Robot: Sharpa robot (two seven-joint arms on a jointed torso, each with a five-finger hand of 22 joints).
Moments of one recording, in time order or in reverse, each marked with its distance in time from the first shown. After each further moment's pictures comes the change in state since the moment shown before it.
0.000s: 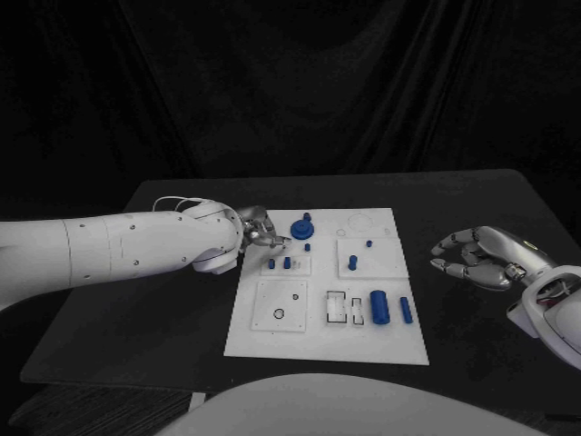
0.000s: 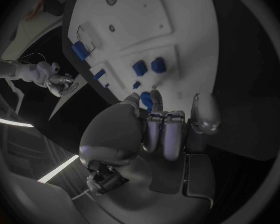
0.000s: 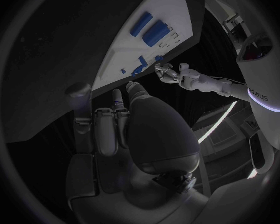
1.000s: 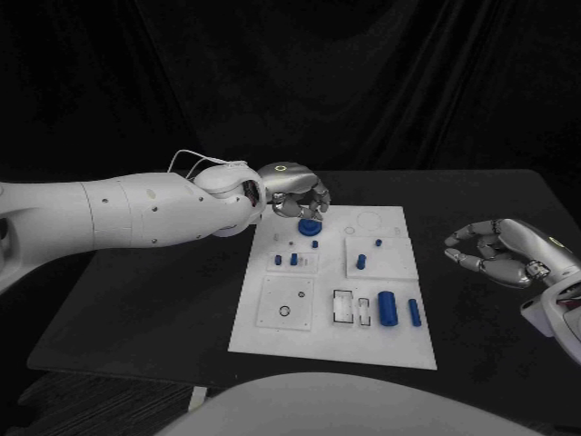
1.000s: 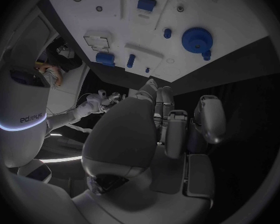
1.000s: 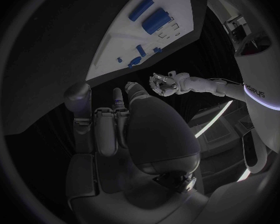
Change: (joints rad) left arm 0.093 0.055 0.002 -0.074 -0.431 -0.090 0.587; left_hand 0.423 -0.069 0.145 -0.012 -0.087 -0.019 0.042 -0.200 -0.529 -0.609 0.057 -0.877 -0.493 -0.027 0.055 -0.068 0.001 -0.002 0.019 0.066 0.147 0.000; right arm 0.030 -0.022 0.000 0.033 0.000 -0.070 0.041; right_hand 0.009 -0.004 0.015 0.004 0.035 0.025 -0.007 0.005 -0.002 0.000 0.000 0.004 0.000 0.000 0.000 0.000 0.000 0.000 0.014 -0.003 0.029 0.001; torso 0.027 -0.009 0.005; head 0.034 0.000
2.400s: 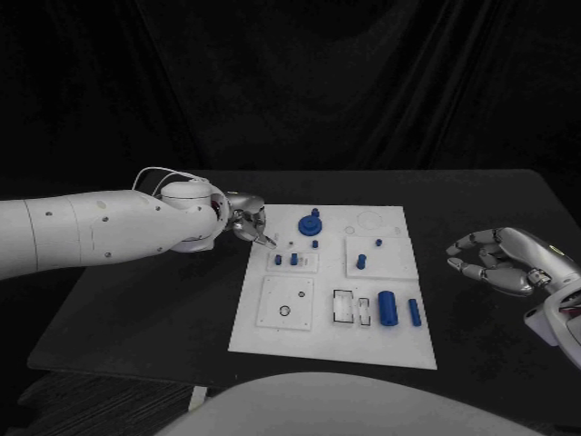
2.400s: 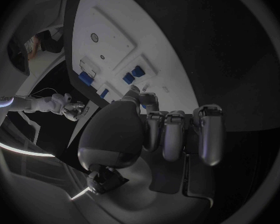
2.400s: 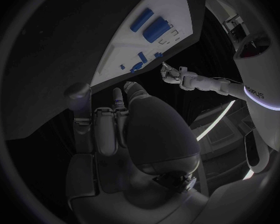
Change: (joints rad) left arm -0.037 -0.187 0.000 0.133 0.137 0.317 -0.455; left_hand -0.309 0.012 -0.140 -0.012 -0.074 0.271 -0.091 0.594 0.532 0.604 -0.088 0.844 0.492 0.027 -0.077 0.068 0.000 -0.031 0.119 -0.089 0.115 0.000; right arm -0.019 -0.013 0.000 -0.002 0.000 0.029 -0.009; right_hand 0.011 0.002 0.015 -0.010 0.007 0.000 0.000 0.000 -0.002 0.000 0.000 -0.011 0.001 0.000 0.000 -0.008 0.000 0.000 0.000 0.000 -0.016 0.000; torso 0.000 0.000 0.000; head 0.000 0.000
